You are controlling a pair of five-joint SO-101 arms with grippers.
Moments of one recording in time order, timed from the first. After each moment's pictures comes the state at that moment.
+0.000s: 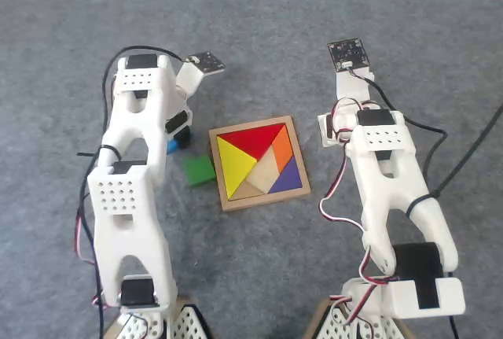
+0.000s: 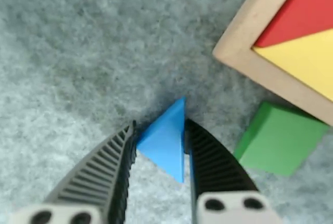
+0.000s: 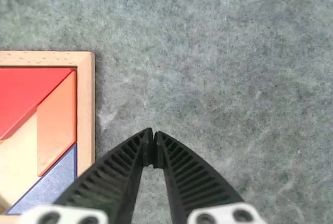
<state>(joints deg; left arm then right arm) -9.6 47.3 -29.2 89.6 -44.0 -8.6 -4.5 27.6 46.9 6.7</state>
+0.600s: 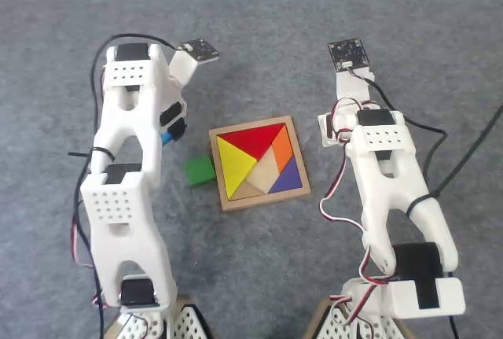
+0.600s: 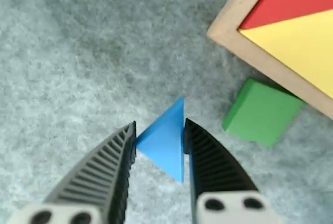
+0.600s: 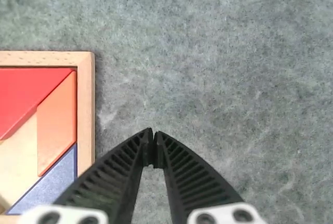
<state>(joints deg) -9.4 40.0 -29.2 95.6 -42.4 -8.6 -4.5 27.6 46.9 6.7</state>
